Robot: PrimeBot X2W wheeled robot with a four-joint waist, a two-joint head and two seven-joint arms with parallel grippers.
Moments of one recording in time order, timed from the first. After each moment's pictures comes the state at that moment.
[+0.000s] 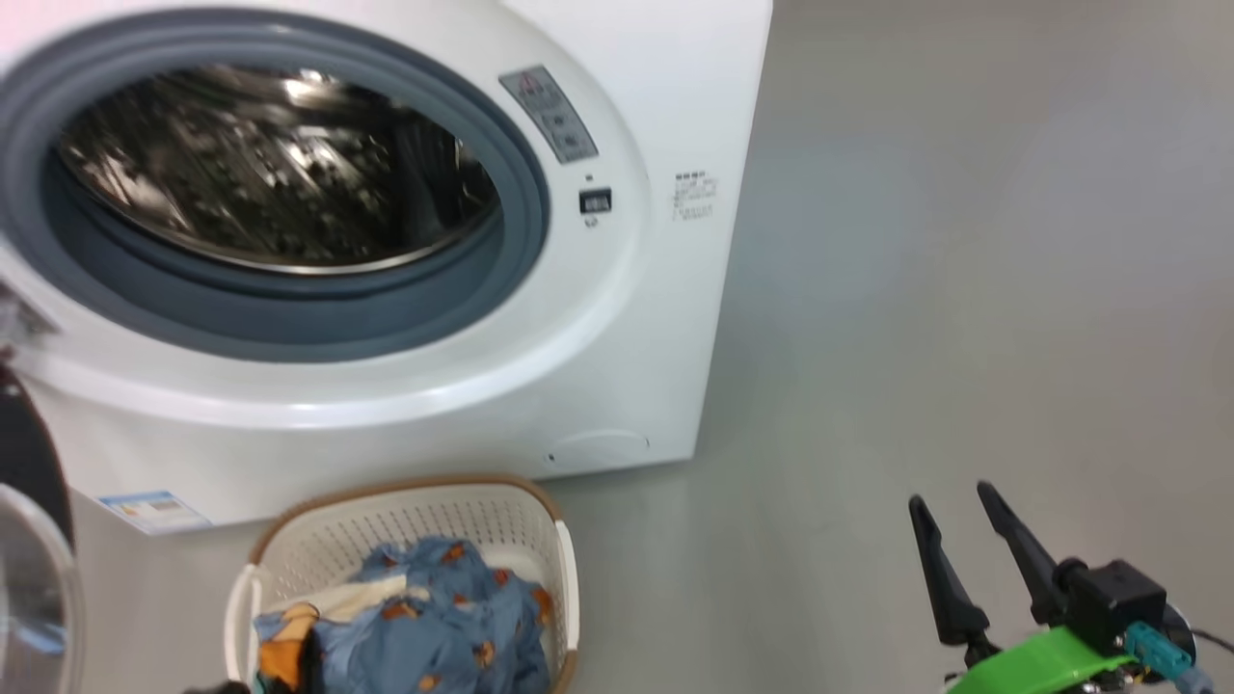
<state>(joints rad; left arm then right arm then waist) -0.06 0.05 -0.10 0.54 -0.39 -0.02 -0.25 -0.03 -0.10 0.01 0.17 0.20 0.13 -0.25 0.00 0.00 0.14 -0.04</state>
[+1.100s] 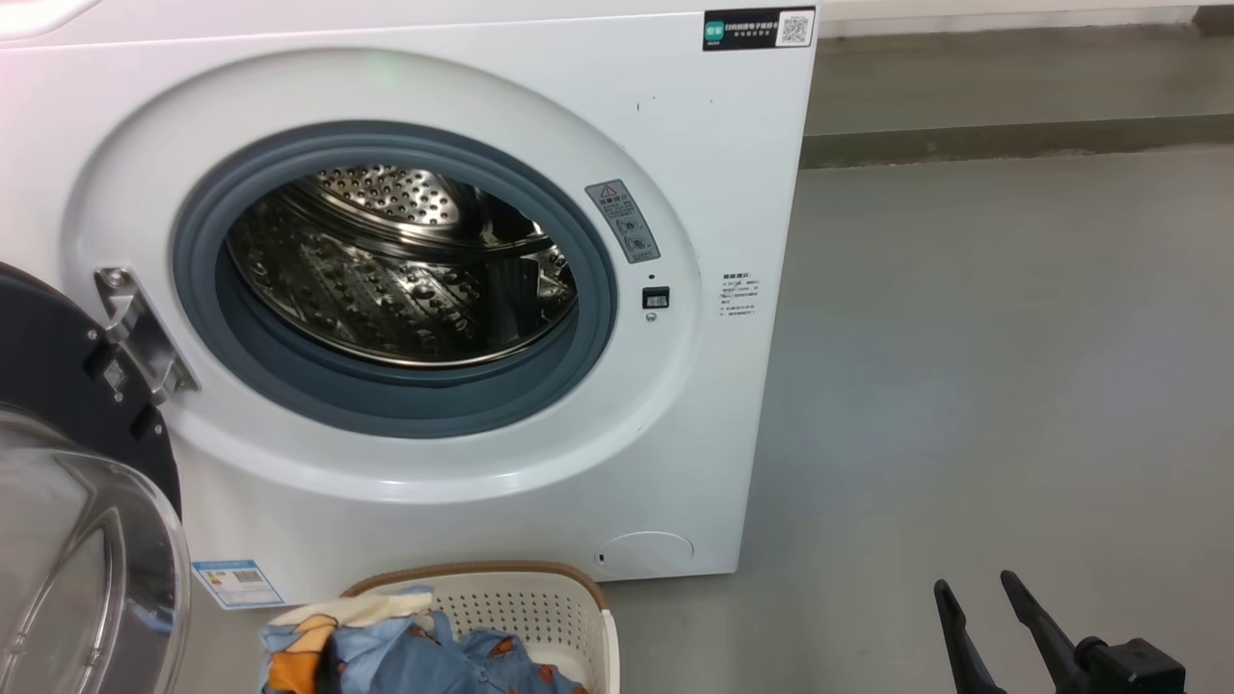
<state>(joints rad) 0.18 0.05 -0.14 0.11 -0.32 0.06 -0.23 0.11 -0.11 -0.01 0.18 0.23 0.13 -0.25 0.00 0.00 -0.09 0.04</state>
